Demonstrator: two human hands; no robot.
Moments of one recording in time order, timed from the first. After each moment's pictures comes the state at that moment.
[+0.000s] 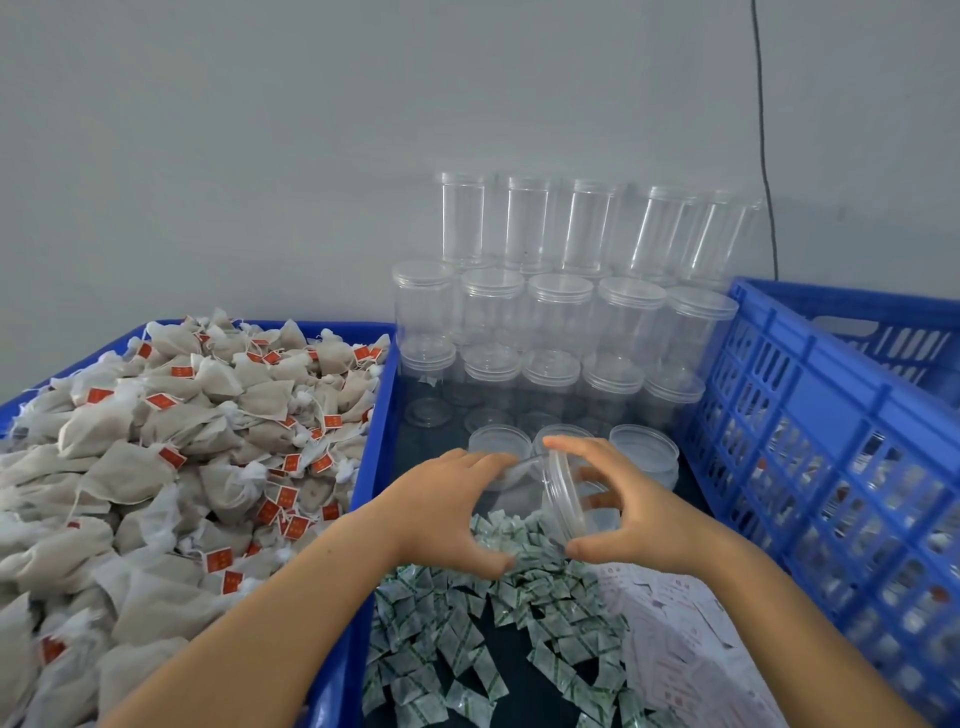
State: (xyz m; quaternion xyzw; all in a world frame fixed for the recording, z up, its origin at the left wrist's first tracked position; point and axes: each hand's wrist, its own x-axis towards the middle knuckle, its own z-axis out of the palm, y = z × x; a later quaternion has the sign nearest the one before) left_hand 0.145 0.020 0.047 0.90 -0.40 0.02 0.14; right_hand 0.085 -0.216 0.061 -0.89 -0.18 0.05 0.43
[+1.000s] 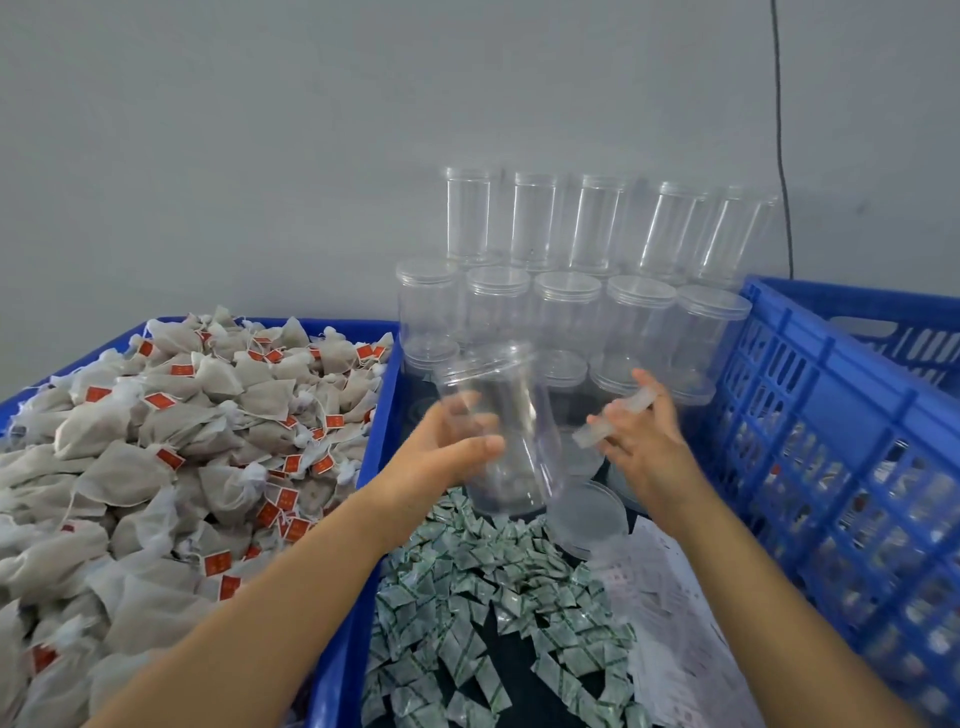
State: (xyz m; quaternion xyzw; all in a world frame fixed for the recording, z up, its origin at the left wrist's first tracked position) left_hand 0.141 0.017 0.069 0.64 -0.21 -0.14 0.72; right_hand 0.148 -0.224 0.046 -0.61 0.00 -0.12 0.78
